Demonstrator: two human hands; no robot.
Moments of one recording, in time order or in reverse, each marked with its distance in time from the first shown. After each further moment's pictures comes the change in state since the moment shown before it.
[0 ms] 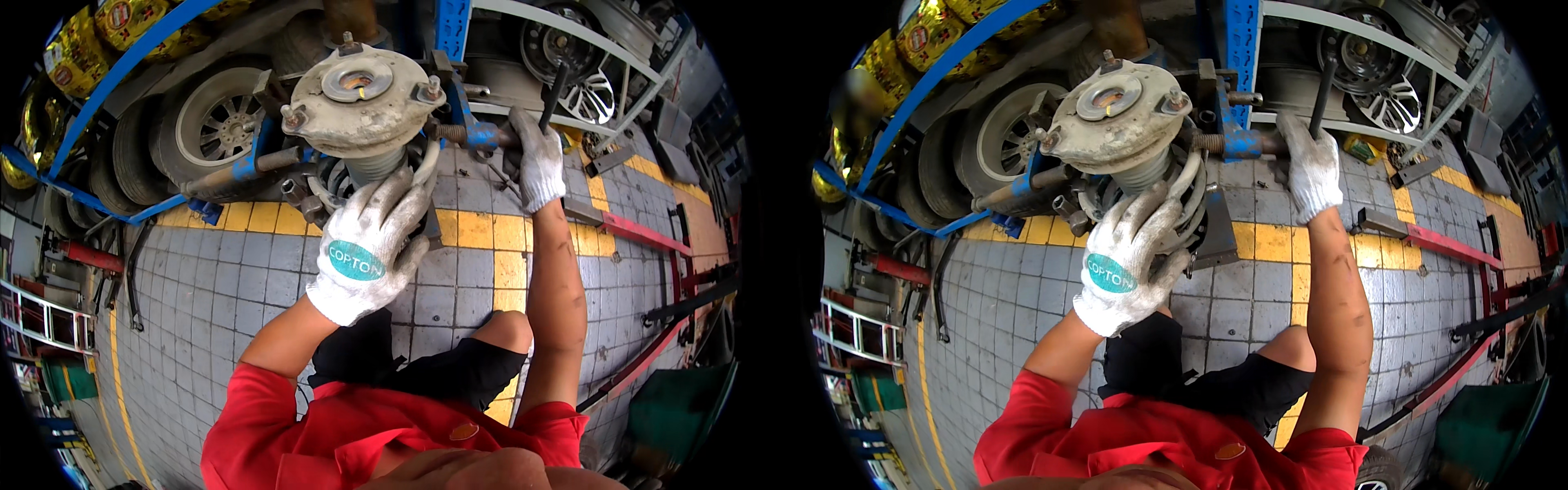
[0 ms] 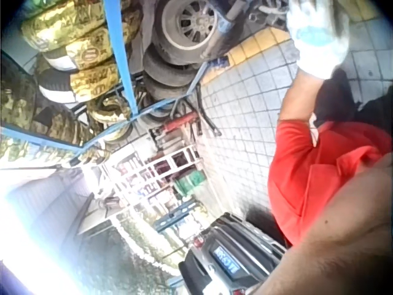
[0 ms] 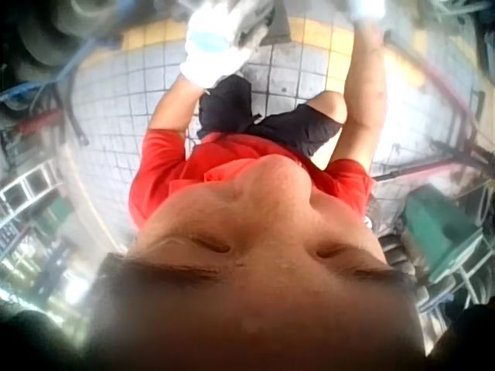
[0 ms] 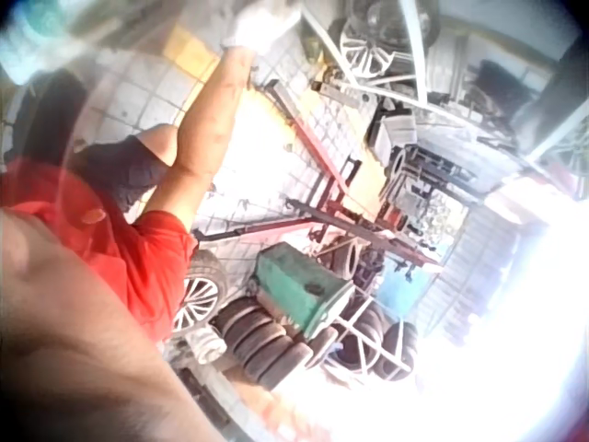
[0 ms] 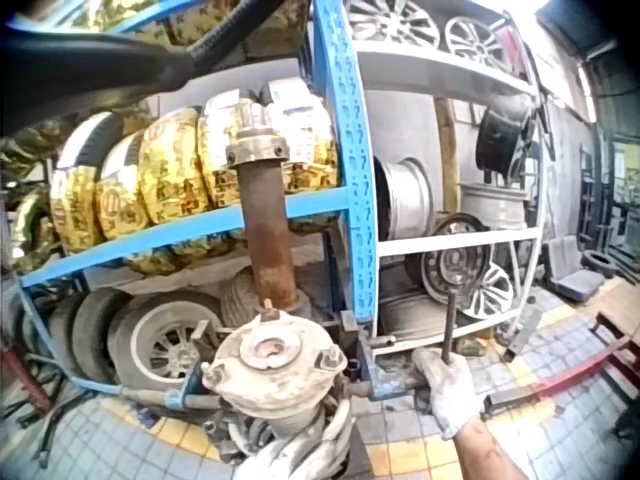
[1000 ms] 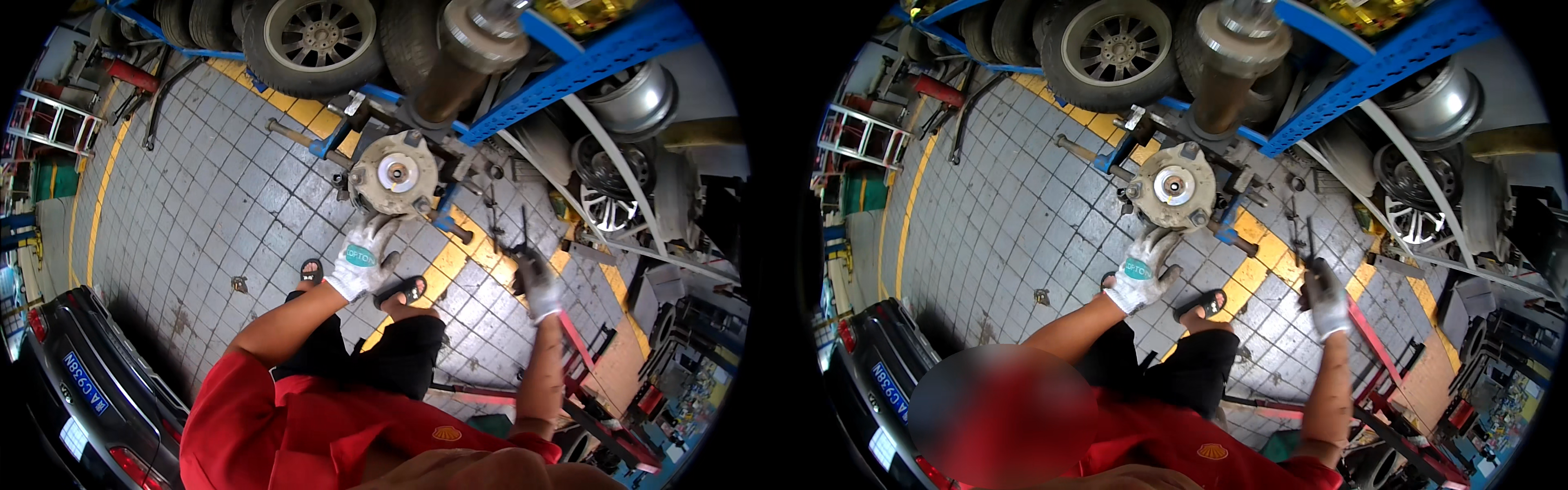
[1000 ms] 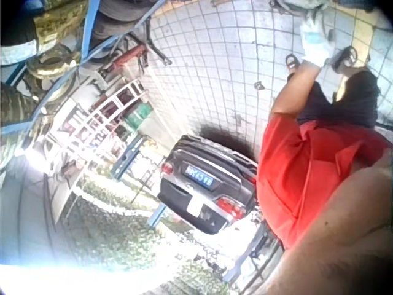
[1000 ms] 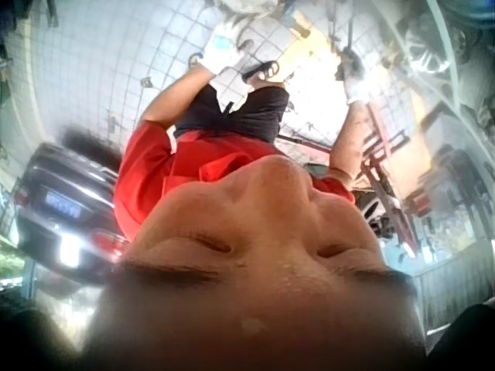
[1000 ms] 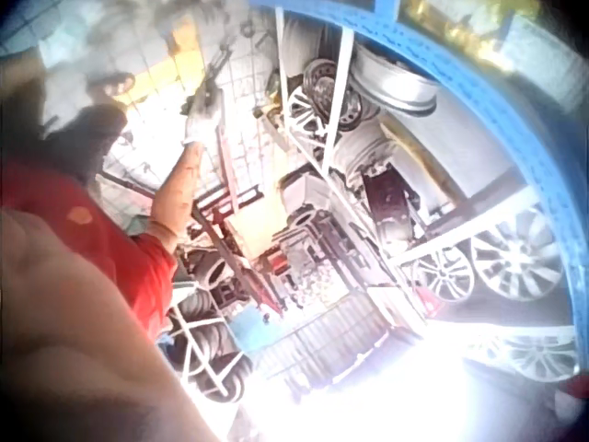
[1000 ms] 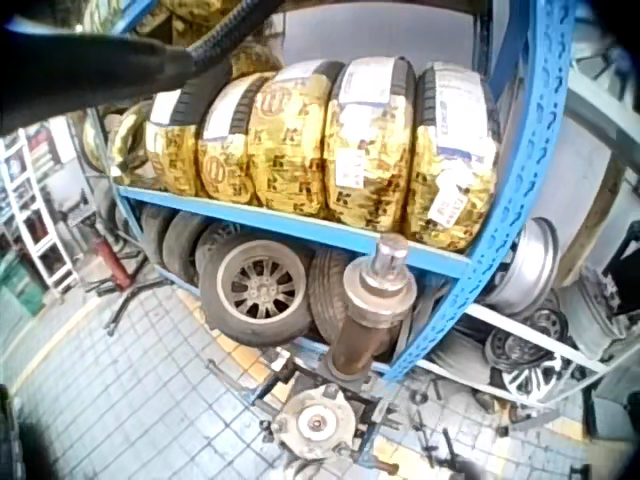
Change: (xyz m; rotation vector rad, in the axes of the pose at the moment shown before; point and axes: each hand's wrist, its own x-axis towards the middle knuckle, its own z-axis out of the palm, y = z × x) left_hand 0.093 0.087 -0.068 -0.161 -0.150 -0.846; right_hand 0.074 -0.209 -0.115 -0.675 -0.572 0.529
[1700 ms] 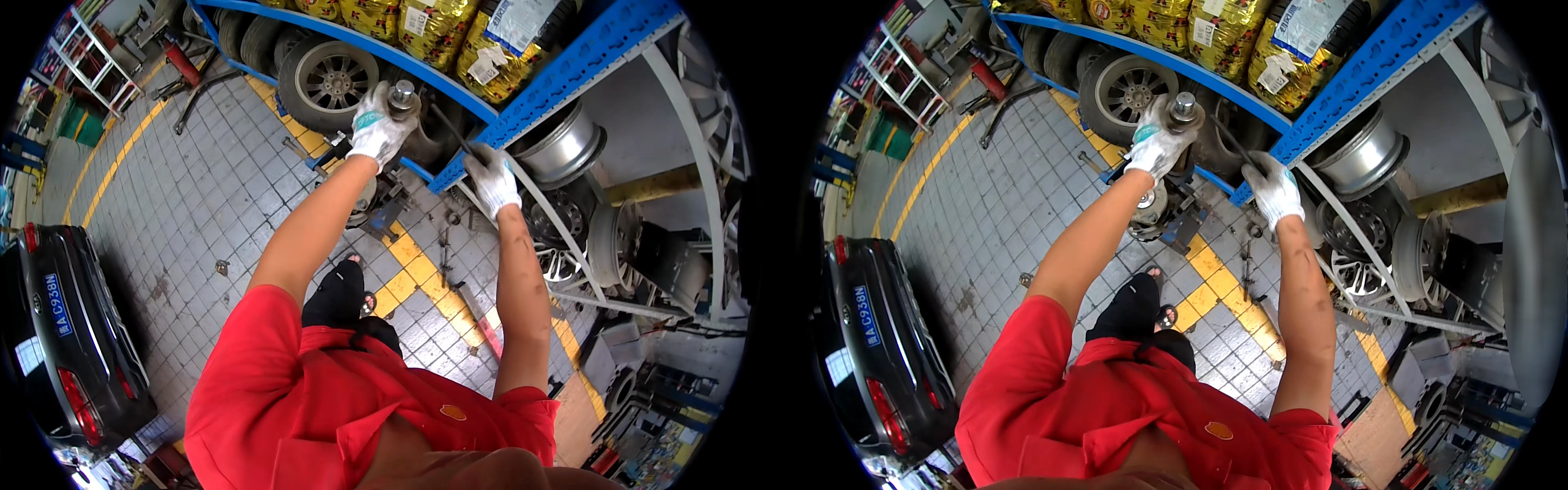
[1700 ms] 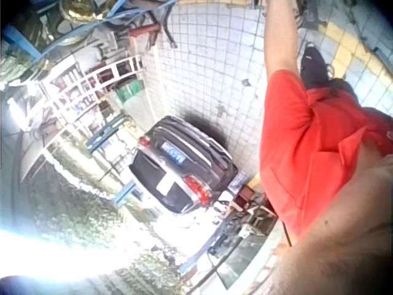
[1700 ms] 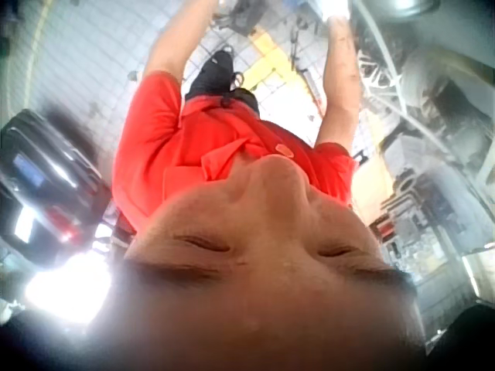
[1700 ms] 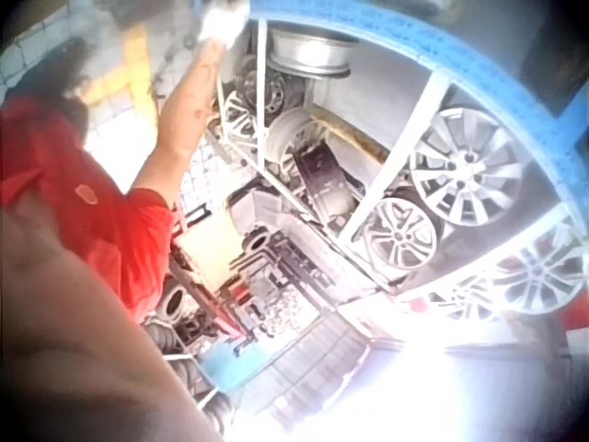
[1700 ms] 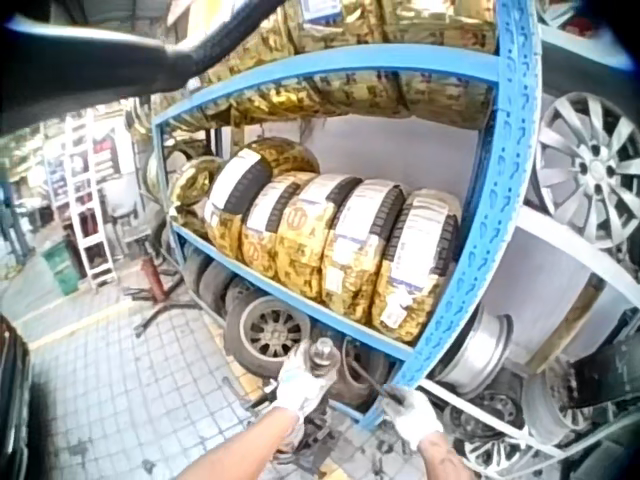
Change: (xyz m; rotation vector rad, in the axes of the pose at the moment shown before) left_hand 0.231 0.245 -0.185 -0.135 0.565 -0.320; right_hand 0.000 -0.329 -0.087 -0.401 -0.112 -0.723
